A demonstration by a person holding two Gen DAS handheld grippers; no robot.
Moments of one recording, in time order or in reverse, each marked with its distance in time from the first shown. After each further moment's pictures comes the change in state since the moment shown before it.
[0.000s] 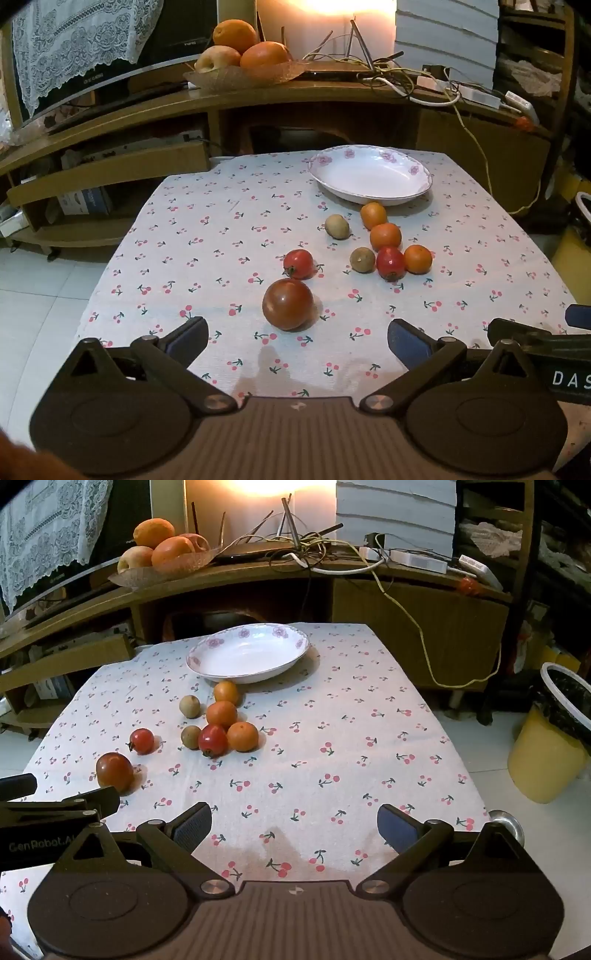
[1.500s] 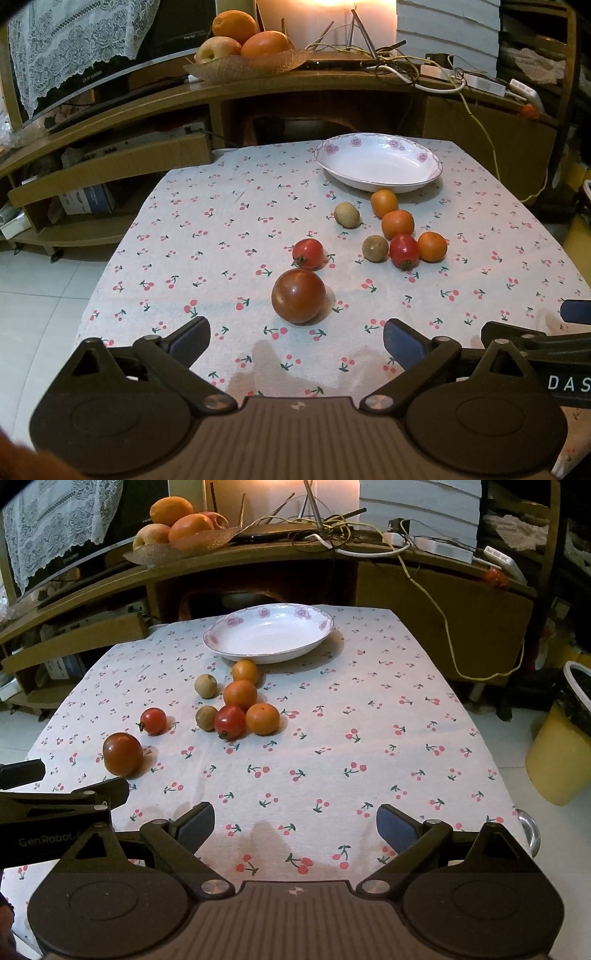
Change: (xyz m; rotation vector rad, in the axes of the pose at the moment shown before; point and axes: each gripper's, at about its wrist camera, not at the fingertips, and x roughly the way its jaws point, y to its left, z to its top) left arm 0.015 0.003 -0.005 0.021 0.019 0.024; right arm 0.017 0.013 -0.002 -0.034 0.049 0.037
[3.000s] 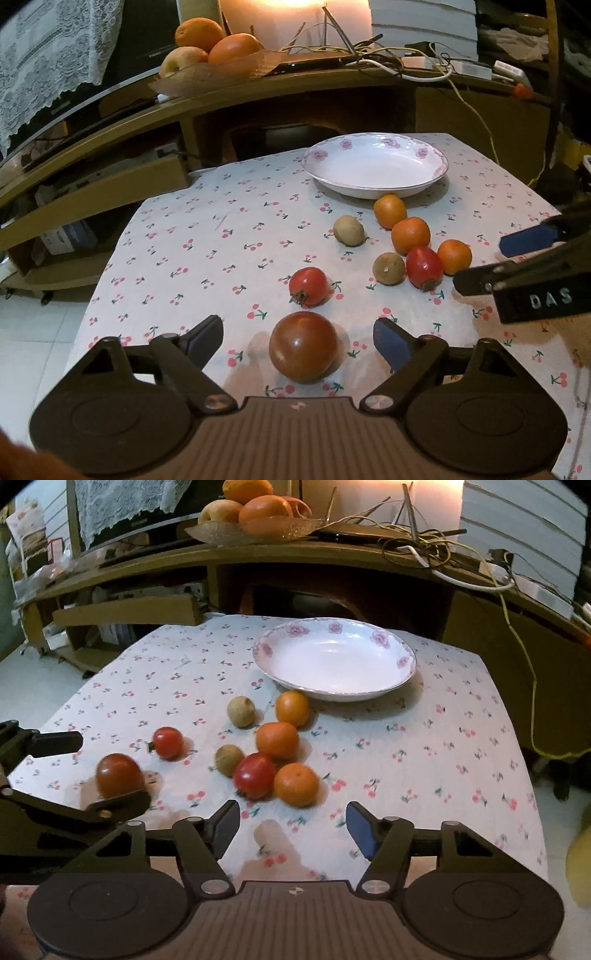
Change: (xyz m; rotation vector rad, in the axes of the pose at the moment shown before) left arm 0.048 -0.002 0.016 0.121 -0.049 -0.012; right arm 0.071 -0.001 0.057 -0.258 0.010 0.193
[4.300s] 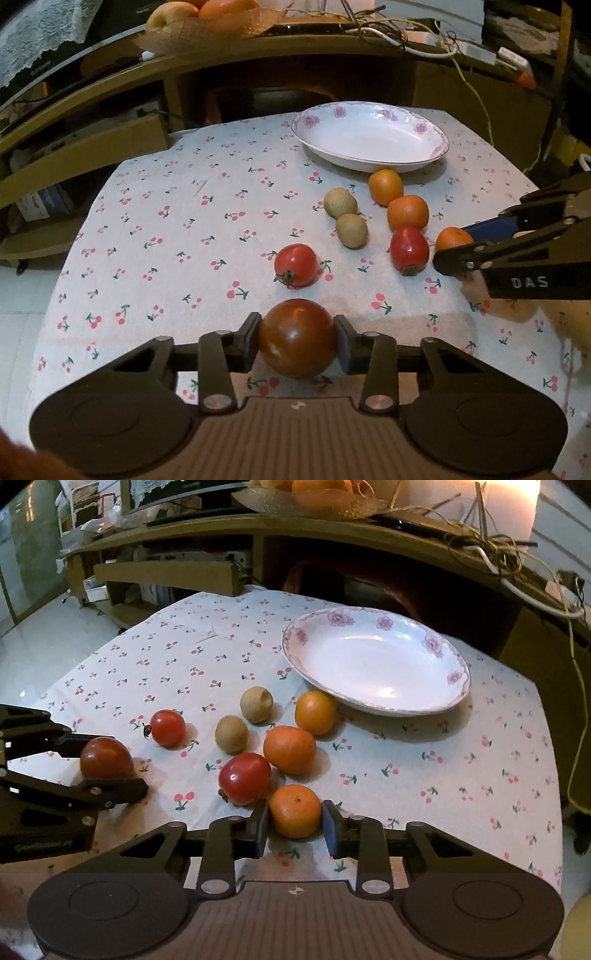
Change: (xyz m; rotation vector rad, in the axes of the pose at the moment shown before) left arm 0.023 0.007 0.008 -0.050 0.138 -0.085; right arm 0.029 -0.007 0.018 -0.145 0.067 0.121
